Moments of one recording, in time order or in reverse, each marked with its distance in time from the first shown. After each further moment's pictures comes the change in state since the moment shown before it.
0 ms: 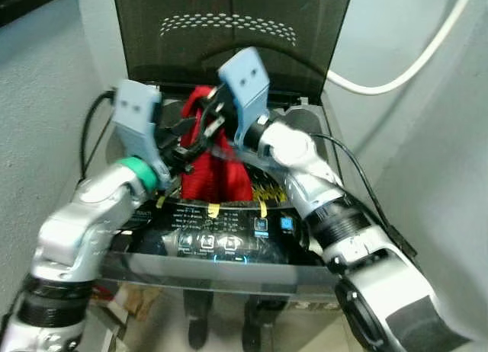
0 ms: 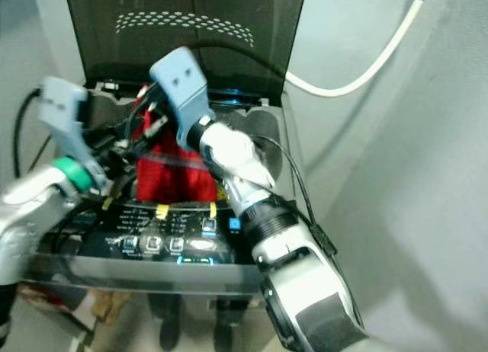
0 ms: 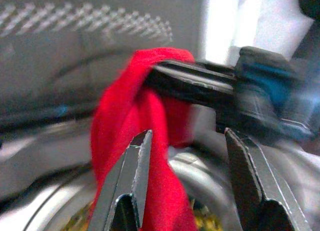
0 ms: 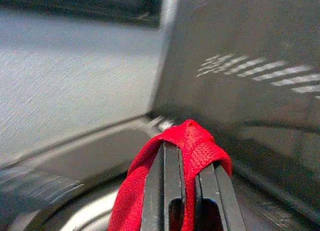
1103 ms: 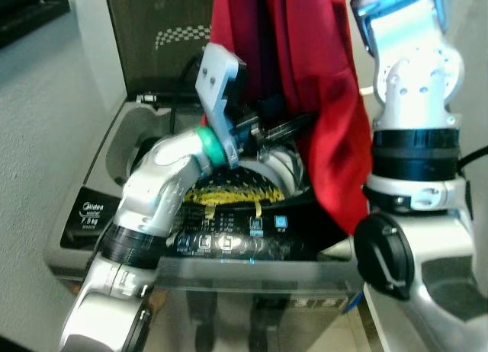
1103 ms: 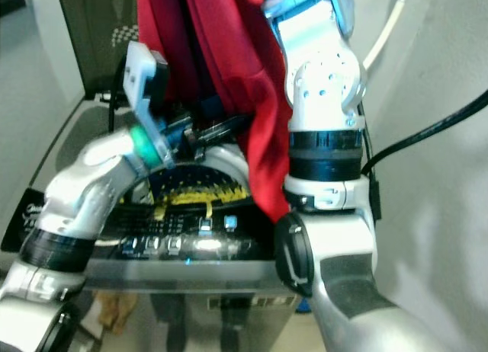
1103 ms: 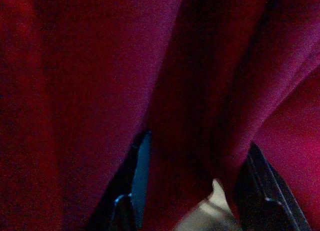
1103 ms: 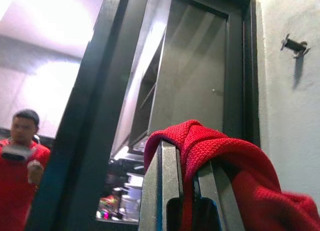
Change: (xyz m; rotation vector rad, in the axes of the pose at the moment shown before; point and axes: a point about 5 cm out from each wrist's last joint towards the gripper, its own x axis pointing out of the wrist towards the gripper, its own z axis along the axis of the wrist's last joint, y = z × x) left arm 0.101 0.011 0.008 0.113 -0.125 0.061; right arm -0.046 -0.018 0.190 0.291 -0.776 0.467
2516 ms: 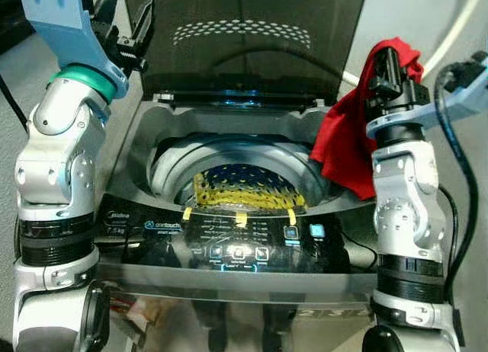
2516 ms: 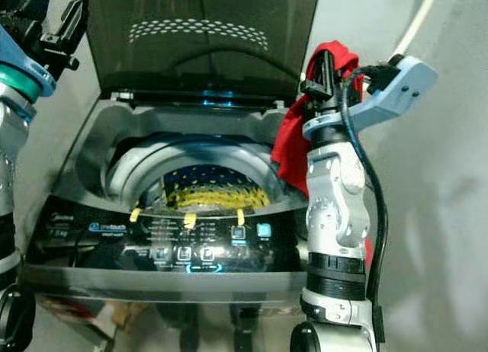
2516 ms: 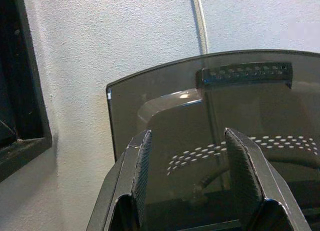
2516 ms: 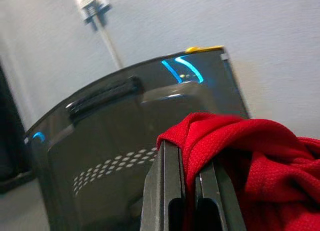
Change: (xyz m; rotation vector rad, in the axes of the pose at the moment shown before) left arm -0.073 0.062 0.077 0.199 -0.120 0.471; right arm -0.176 -0.018 -0.043 -0.370 0.216 -0.951
